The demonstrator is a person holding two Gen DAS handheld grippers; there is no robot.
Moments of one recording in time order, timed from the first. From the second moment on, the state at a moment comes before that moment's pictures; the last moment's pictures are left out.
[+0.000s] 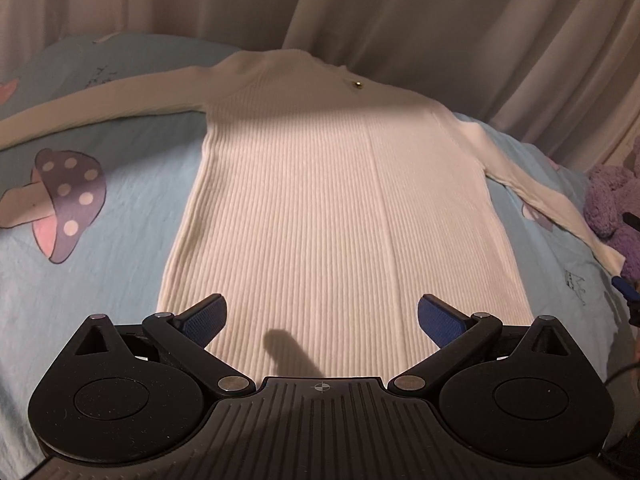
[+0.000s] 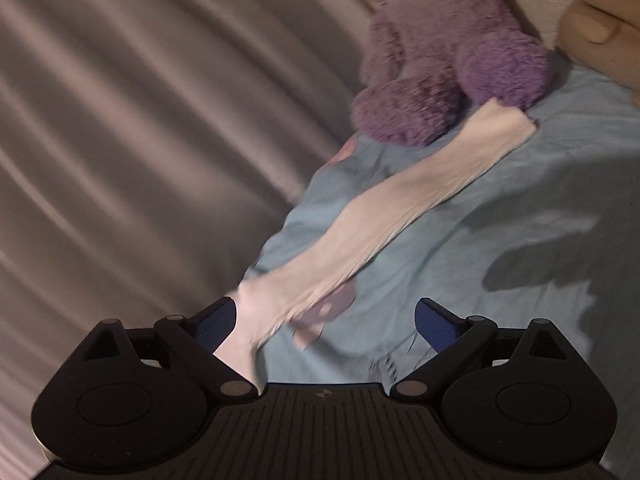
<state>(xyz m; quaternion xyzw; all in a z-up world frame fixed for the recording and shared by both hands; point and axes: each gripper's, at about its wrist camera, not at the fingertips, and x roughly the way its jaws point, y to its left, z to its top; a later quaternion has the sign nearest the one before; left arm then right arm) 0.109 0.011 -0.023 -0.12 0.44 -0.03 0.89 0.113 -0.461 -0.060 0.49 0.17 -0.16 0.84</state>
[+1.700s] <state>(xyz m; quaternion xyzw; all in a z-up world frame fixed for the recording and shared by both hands) 0.295 -0.024 -0.072 -0.27 0.48 -0.20 0.81 0.203 -0.288 -0.080 0.21 0.36 0.06 0.91</state>
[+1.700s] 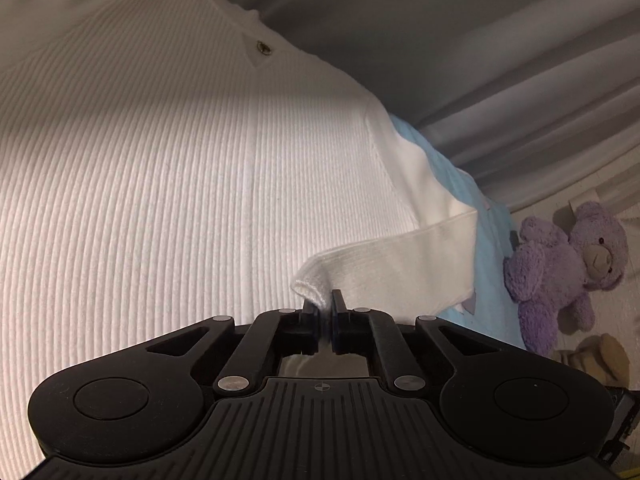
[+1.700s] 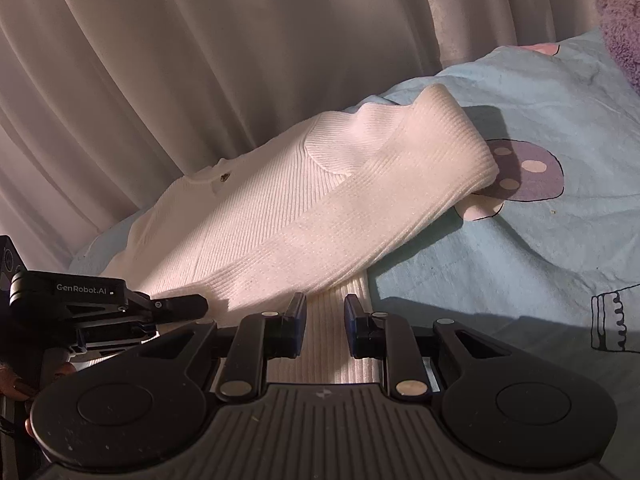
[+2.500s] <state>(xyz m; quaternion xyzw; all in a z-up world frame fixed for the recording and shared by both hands) 0.360 0.055 -0.044 -0.16 0.40 -0.07 0.90 0.295 -0.314 -0.058 0.17 0.34 0.02 0.93</state>
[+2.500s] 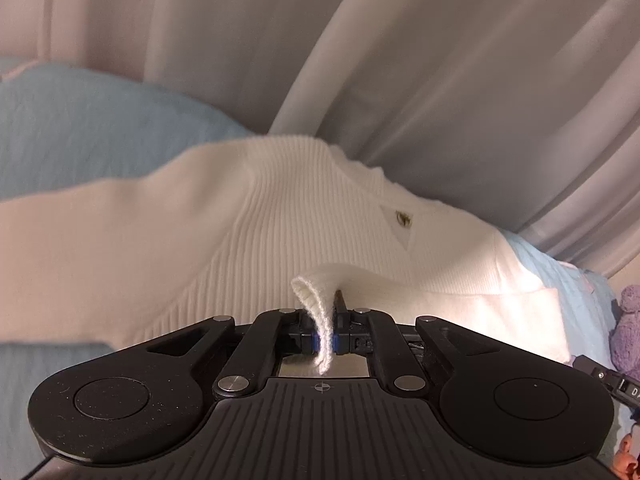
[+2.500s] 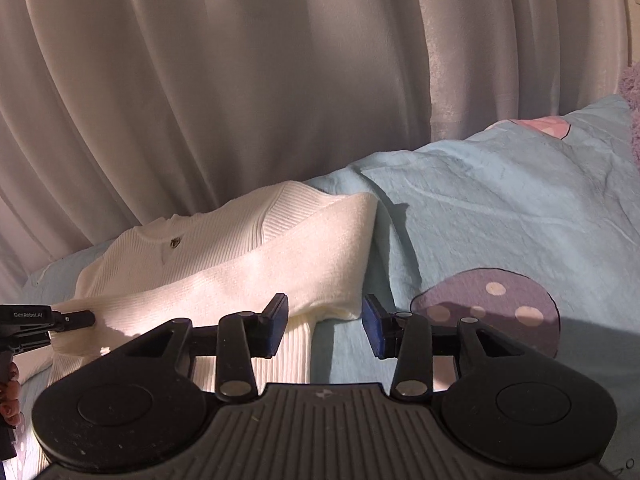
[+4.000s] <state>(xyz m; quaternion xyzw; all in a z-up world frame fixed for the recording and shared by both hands) 0.366 0.039 -0.061 -0.12 0.35 -0.02 0.93 0.341 -0.309 -0.103 0.25 0.30 0.08 0.92</state>
